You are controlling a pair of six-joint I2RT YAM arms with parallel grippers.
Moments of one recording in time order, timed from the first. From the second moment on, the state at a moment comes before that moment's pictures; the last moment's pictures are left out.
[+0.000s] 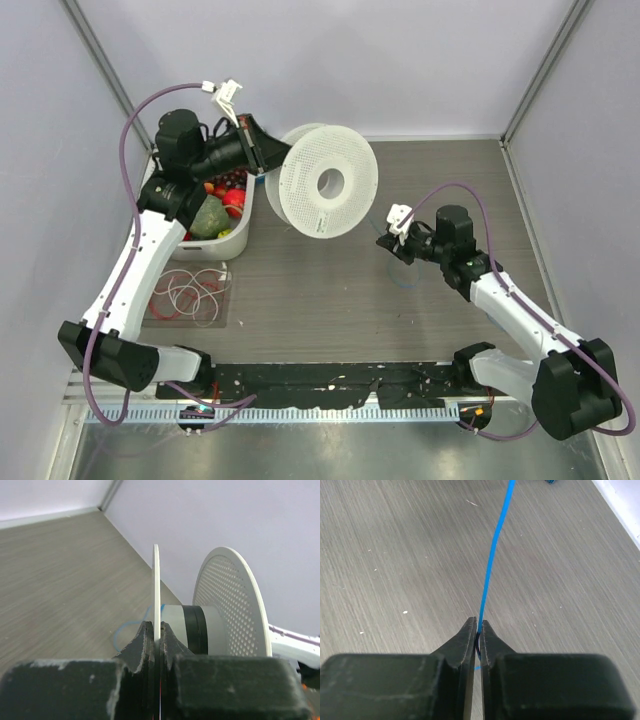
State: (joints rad) left arm -0.32 1.34 1.50 -0.20 0.75 -0.61; right arm 0.32 1.08 0.64 0.01 -0.64 -0.55
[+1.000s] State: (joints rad) left arm -0.22 1.38 1.60 -0.13 0.61 -0.64; right arm 0.34 1.13 0.78 -0.08 -0.62 -0.34
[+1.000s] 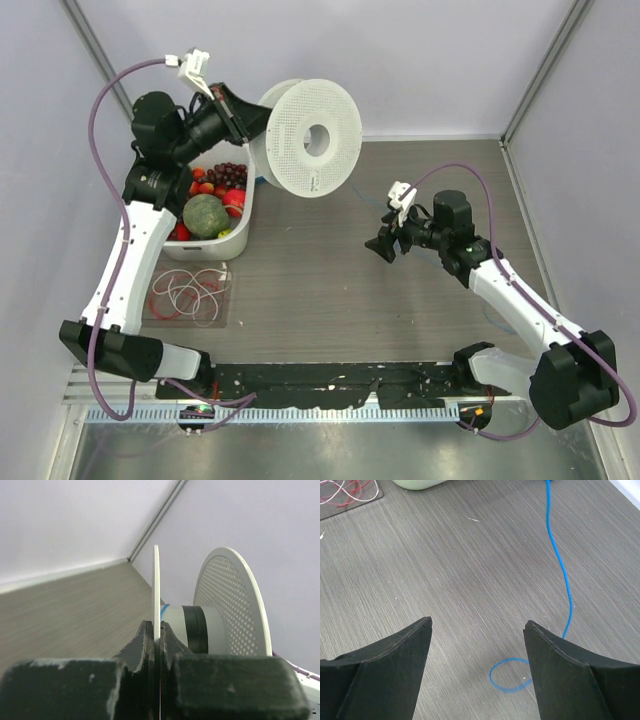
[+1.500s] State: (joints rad) left arm -0.22 1.45 1.80 -0.09 0.57 -0.59; right arm 0.31 1.06 0.69 0.01 -0.47 -0.15
